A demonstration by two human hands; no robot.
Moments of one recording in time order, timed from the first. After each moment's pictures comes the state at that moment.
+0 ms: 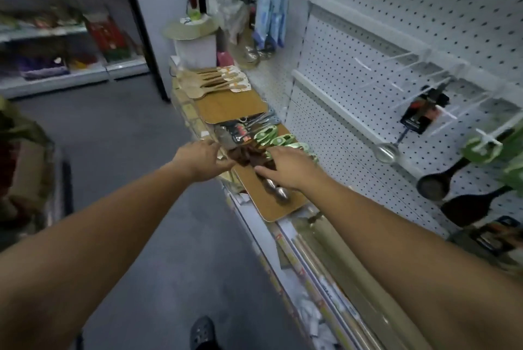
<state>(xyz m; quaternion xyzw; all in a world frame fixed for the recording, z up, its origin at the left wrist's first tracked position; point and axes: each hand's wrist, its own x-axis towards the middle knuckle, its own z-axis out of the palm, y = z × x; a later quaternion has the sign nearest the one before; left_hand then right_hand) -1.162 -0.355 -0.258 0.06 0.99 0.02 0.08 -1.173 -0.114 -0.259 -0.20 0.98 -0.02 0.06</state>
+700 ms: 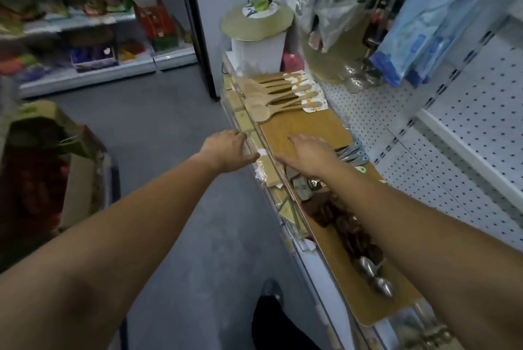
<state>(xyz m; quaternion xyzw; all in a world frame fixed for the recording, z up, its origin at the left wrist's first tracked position) -1.499 -0.616 -0.299 0.03 1.00 0.02 0.09 -1.536 -0.393 -0.304 -0.23 0.97 -0.02 0.10</state>
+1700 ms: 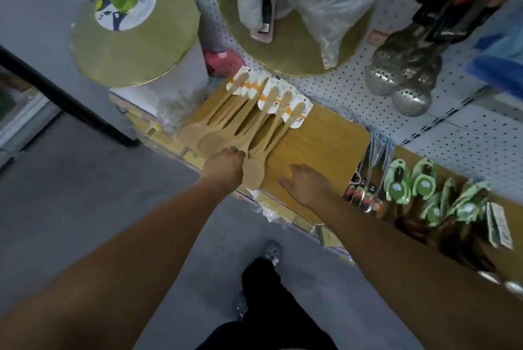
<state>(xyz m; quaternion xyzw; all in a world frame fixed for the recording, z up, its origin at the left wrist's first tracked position) -1.974 -0.721 -0.446 0.32 0.93 0.00 0.19 -1.860 -0.536 -0.467 0.19 0.93 -0.18 0.25</state>
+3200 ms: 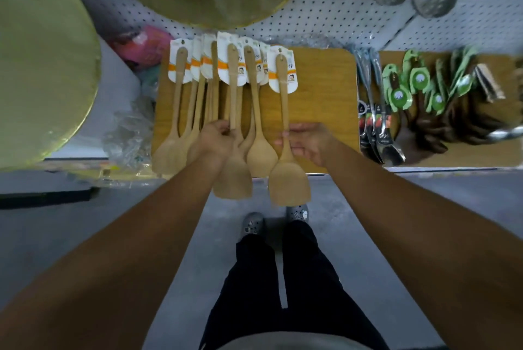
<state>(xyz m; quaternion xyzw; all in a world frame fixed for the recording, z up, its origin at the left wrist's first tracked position) -2.114 -0.695 -0.526 0.17 0.87 0.29 0.37 -1.944 -0.572 -0.503 0.59 0.36 -0.73 -0.03</state>
